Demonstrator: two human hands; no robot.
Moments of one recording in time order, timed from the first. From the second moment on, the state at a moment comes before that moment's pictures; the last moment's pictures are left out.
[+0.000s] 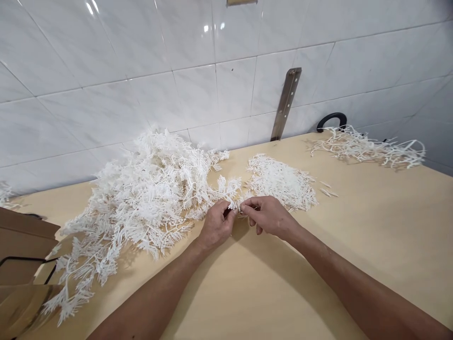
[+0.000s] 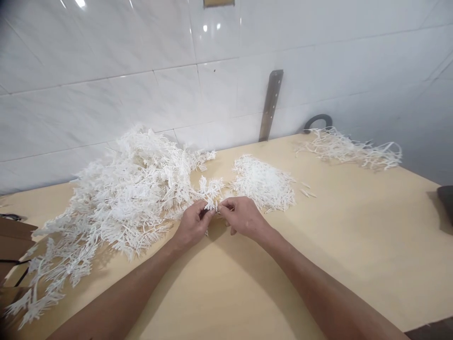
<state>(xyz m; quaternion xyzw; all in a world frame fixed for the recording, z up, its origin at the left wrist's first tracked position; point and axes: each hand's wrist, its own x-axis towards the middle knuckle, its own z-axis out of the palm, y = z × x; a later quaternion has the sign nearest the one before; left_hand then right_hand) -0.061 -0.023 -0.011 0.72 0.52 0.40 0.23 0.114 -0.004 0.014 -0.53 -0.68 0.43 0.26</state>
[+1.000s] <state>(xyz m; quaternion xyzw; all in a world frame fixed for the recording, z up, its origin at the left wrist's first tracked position) -0.060 -0.024 -0.012 0.69 0.56 0.40 0.23 0.098 -0.008 0.000 -0.51 -0.79 0.20 0.26</state>
